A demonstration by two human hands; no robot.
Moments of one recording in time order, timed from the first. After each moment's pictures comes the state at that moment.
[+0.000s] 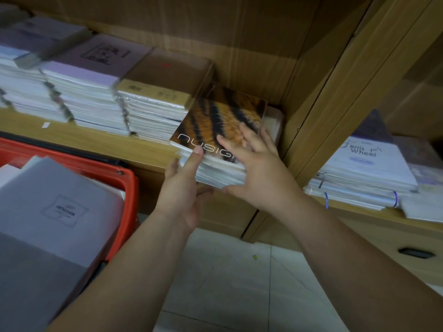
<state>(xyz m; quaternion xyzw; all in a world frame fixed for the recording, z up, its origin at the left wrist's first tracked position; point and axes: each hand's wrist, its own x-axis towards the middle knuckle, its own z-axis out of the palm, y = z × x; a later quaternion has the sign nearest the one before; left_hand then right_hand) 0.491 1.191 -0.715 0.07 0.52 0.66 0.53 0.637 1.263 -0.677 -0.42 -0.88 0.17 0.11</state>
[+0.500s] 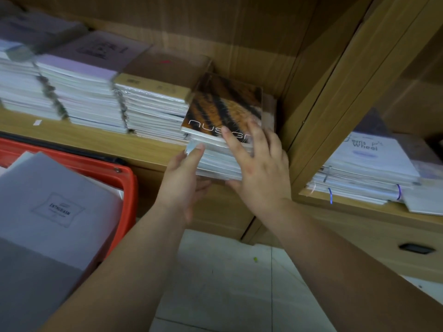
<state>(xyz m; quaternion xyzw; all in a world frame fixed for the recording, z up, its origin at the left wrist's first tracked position) 0.482 1.192 -0.722 0.17 0.60 0.61 0.49 0.624 1.254 -0.721 -0.47 -0.86 -0.09 0.18</state>
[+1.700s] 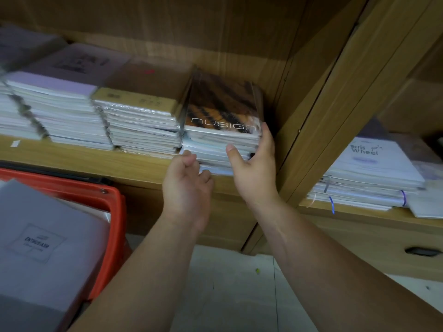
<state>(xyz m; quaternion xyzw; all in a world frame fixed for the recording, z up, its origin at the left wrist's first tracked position) 0.501 1.218 -0.707 0.12 0.44 0.71 0.54 0.595 1.293 -0.731 -0.51 -0.63 0.35 0.47</state>
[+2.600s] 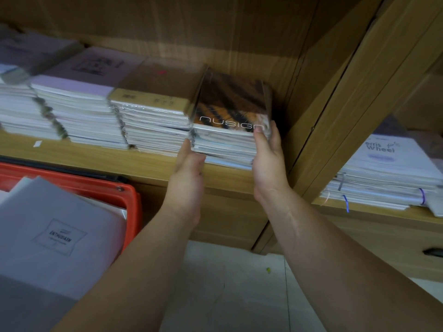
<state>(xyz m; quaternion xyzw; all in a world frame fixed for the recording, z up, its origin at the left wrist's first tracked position) 0.478 1.211 -0.709 0.28 0.57 0.64 0.43 0.584 1.297 -0.720 -0.47 -0.47 0.55 0.50</state>
